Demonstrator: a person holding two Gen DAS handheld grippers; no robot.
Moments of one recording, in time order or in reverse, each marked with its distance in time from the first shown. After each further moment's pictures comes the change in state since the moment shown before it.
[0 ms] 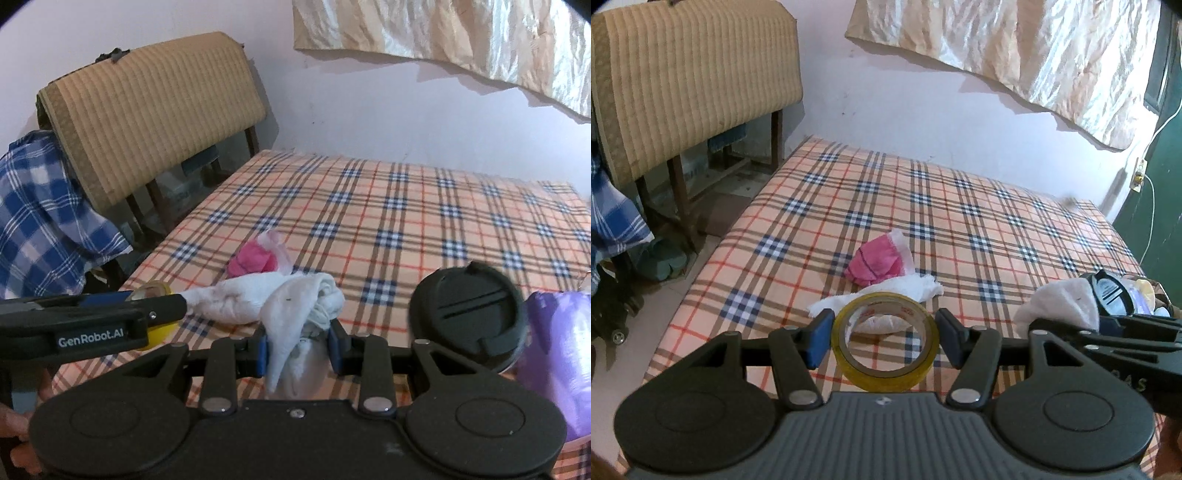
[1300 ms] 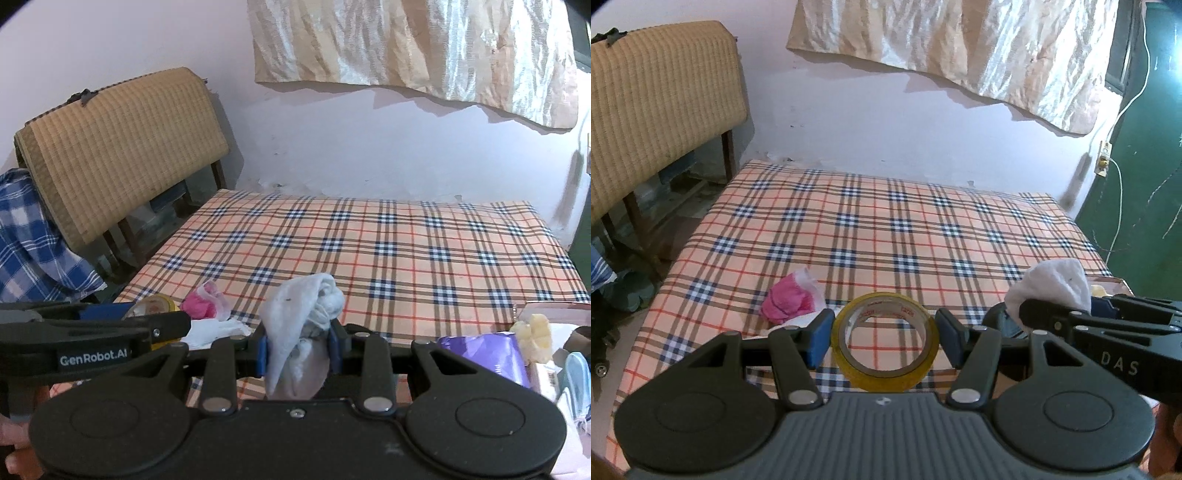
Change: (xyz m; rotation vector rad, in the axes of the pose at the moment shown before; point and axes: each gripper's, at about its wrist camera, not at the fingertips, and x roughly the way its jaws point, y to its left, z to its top) left arm 0.001 -0.082 0.032 0.089 0.008 -0.076; right arm -0.044 -0.071 0.033 0.043 -0.070 -0.062
